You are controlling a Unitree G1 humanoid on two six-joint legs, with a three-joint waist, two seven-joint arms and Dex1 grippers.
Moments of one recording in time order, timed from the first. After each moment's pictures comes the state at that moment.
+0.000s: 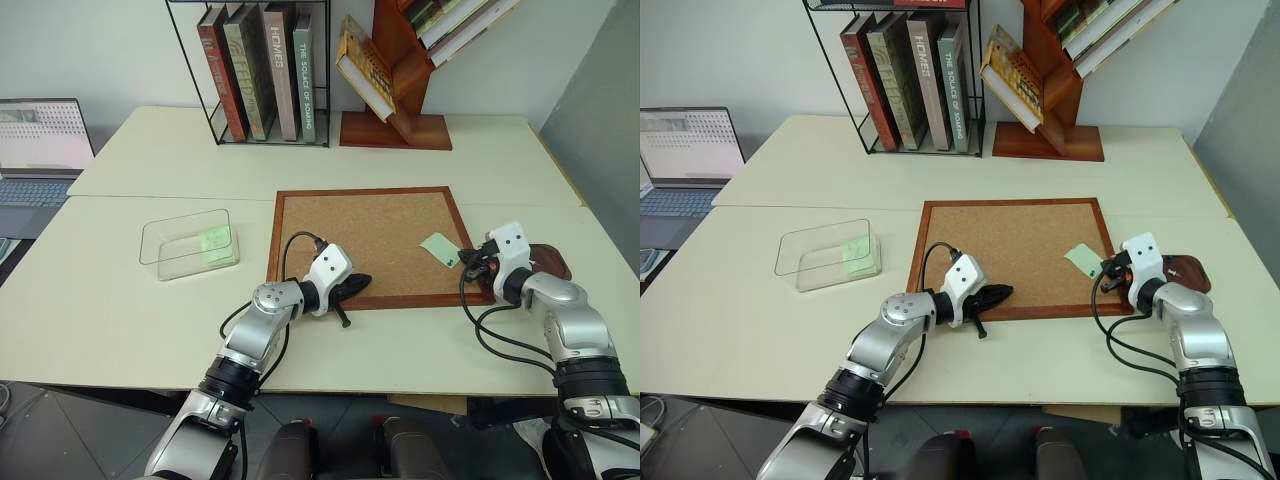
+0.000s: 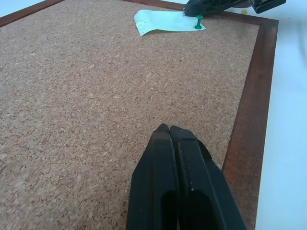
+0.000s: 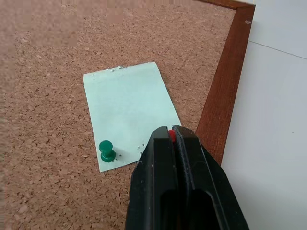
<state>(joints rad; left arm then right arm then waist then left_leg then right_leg) -0.46 0.24 -0.27 0.20 -0.08 0.26 -0.76 -0.39 -0.54 -0.10 0.22 0.19 0.38 0.60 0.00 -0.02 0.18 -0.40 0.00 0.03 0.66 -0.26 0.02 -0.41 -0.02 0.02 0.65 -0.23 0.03</state>
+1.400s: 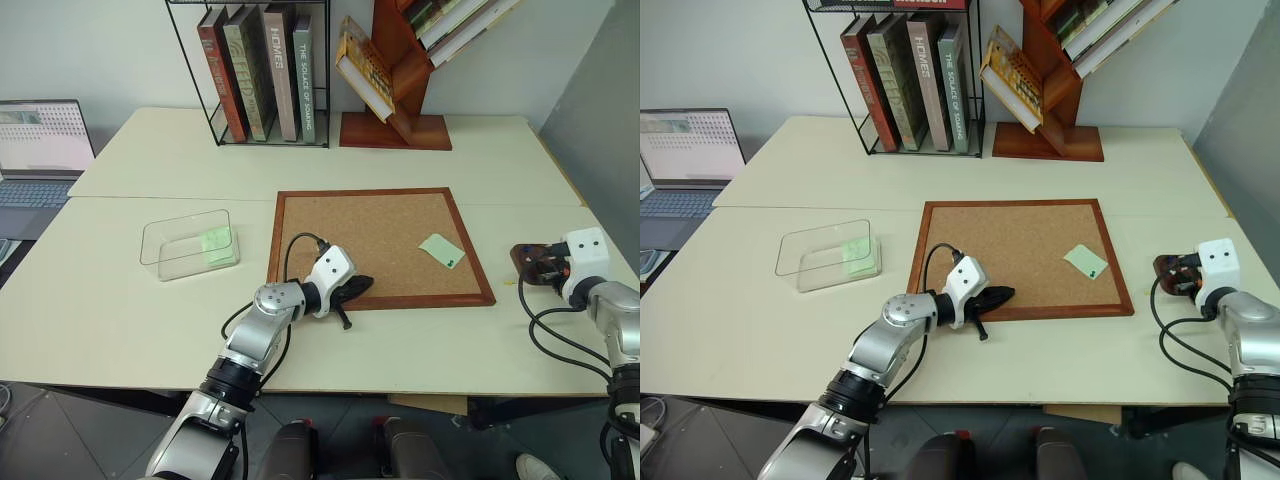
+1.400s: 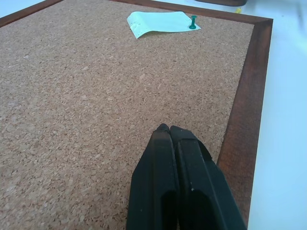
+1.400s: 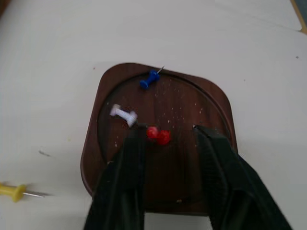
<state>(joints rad) -0.46 0.23 -0.28 0.20 -0.07 0.25 -0.77 -0.35 -0.71 -0.23 0.33 0.12 0.50 0.41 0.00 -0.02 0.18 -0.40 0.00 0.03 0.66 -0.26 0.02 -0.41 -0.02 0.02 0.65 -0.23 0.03</state>
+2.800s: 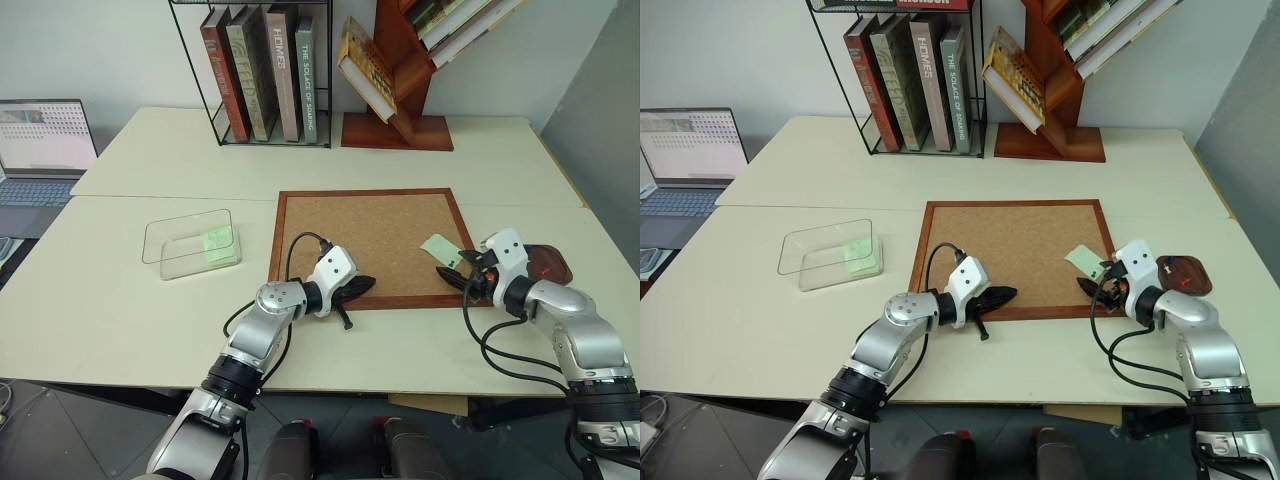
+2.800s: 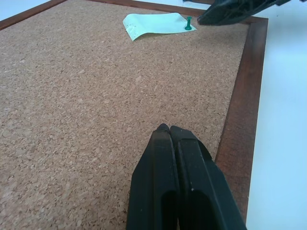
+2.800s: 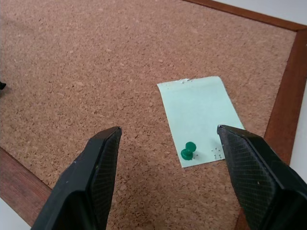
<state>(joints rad) -0.47 0.23 -0.29 0.23 -0.07 0.22 -0.78 -0.30 -0.58 -0.06 0.03 0.26 0.45 0.68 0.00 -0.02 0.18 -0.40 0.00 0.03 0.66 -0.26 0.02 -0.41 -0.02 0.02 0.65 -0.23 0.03</state>
